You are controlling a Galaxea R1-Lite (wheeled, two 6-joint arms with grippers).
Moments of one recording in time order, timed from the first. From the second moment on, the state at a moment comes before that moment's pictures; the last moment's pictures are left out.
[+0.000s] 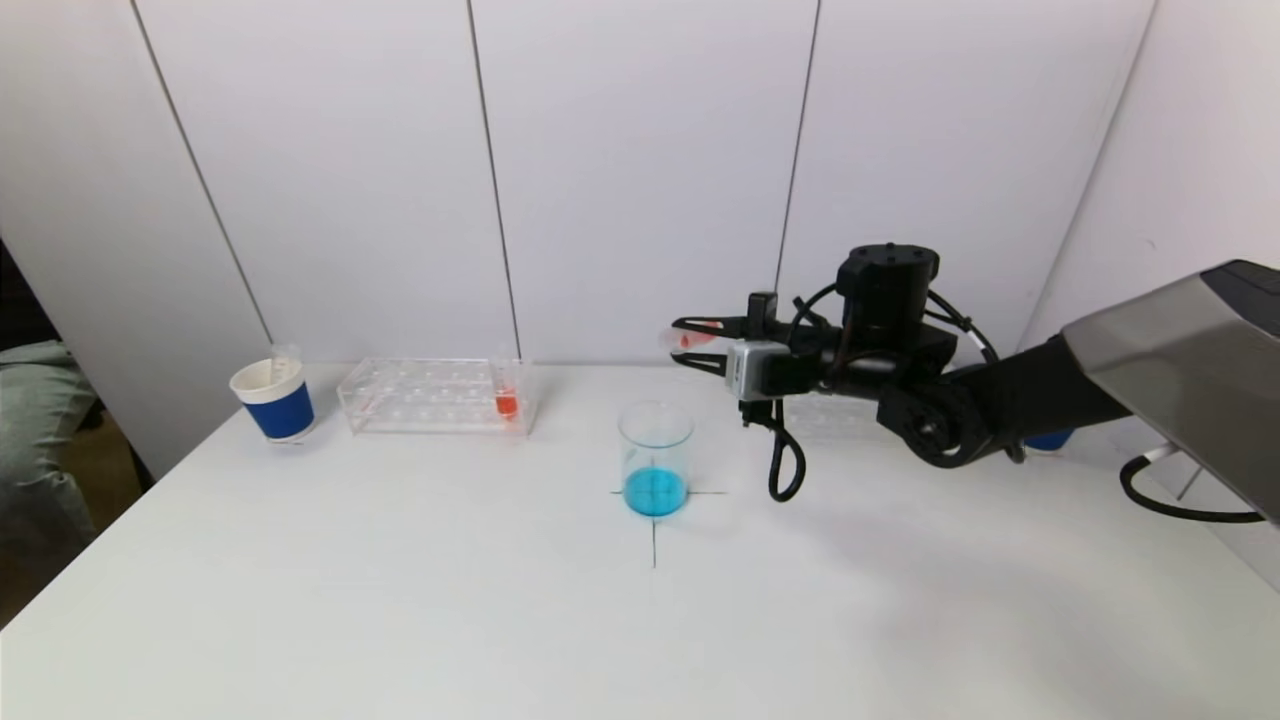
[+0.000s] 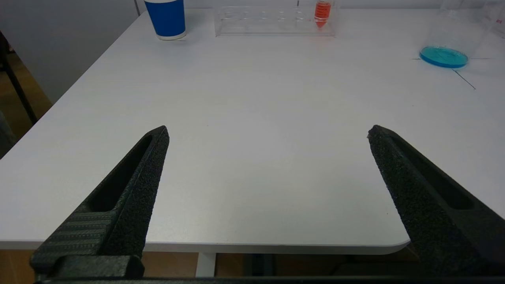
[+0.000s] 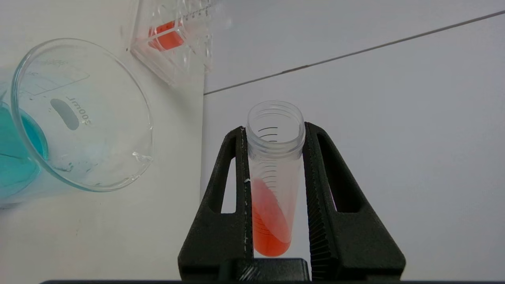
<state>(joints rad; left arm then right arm) -0.01 0.00 -0.05 0.11 -0.01 -0.02 0.39 2.22 -1.30 -0.80 0.72 -1.28</state>
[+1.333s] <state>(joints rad) -0.01 0.00 -0.05 0.11 -0.01 -0.02 0.40 2.26 -1.23 -0.97 0.71 -1.42</state>
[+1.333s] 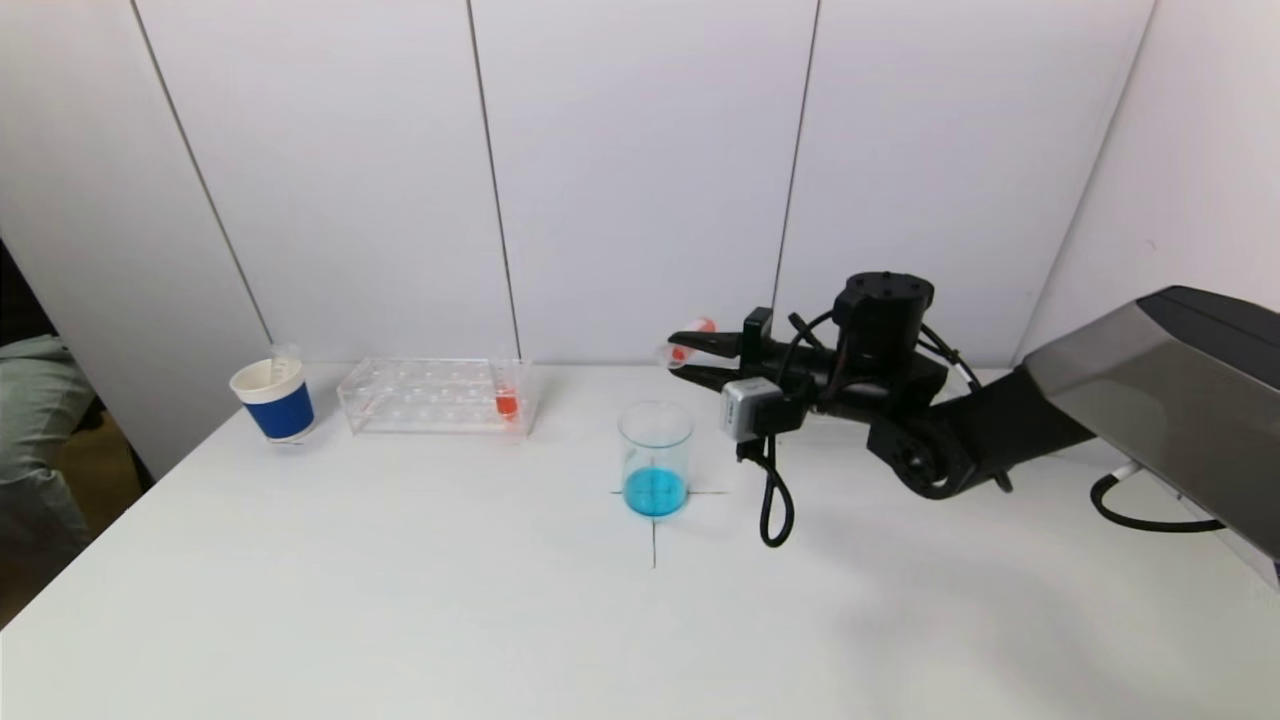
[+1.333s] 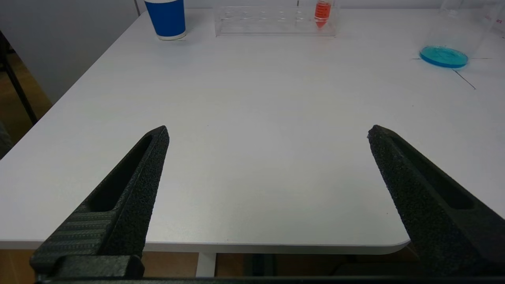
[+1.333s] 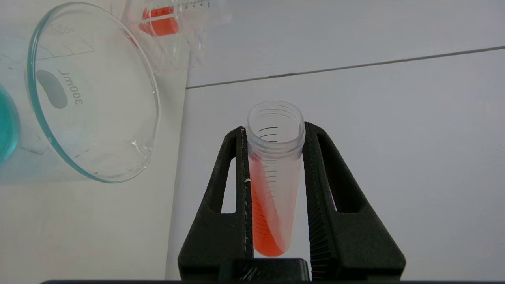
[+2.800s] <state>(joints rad) -0.01 0.00 -0.05 0.11 -0.01 -0.02 0.39 2.28 -1.23 -1.03 0.71 -1.56</state>
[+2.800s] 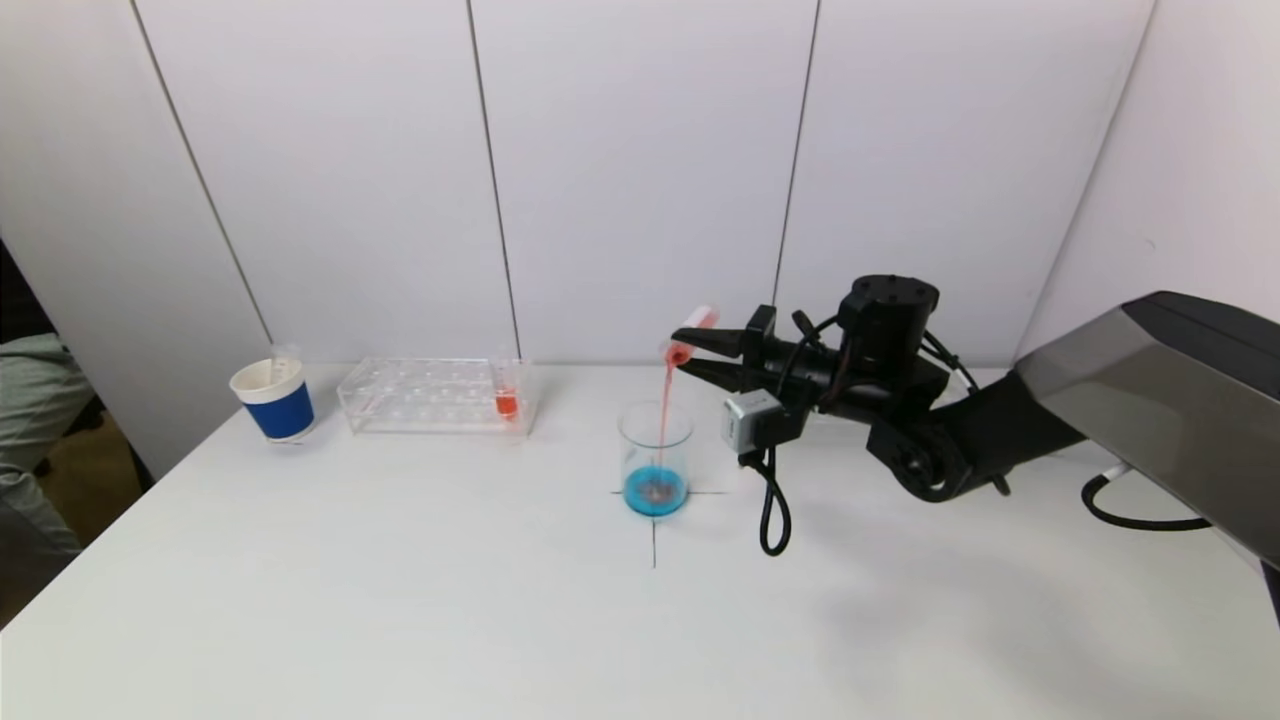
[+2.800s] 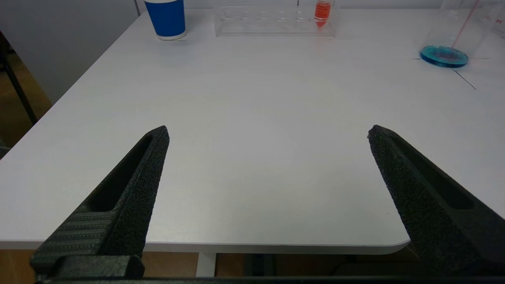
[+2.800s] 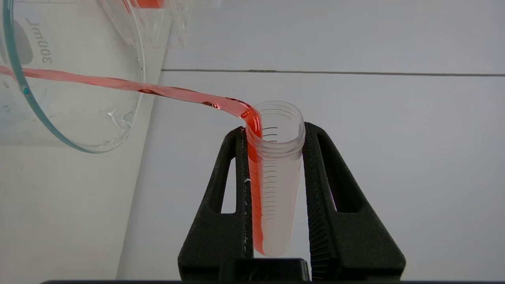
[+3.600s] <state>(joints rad) -0.01 0.00 -0.05 0.11 -0.01 -0.02 0.40 2.27 -1.23 -1.02 0.69 -1.68</state>
